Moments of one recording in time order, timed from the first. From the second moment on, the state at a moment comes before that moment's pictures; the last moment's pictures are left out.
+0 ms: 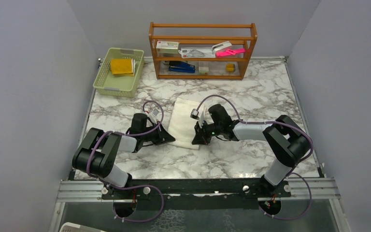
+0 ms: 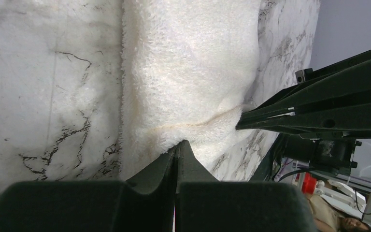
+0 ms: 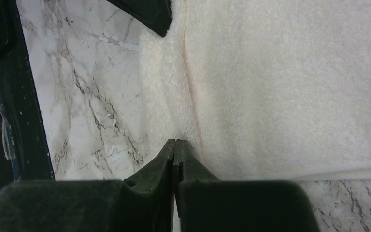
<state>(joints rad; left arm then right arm) -0.28 1.53 0.34 0.47 0.66 -0.73 0.69 1.69 0.75 0.18 -0.66 -0.07</state>
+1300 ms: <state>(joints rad) -0.28 1.52 0.36 0.42 0.65 -0.71 1.05 1.37 0.61 0.41 0.08 -0.39</state>
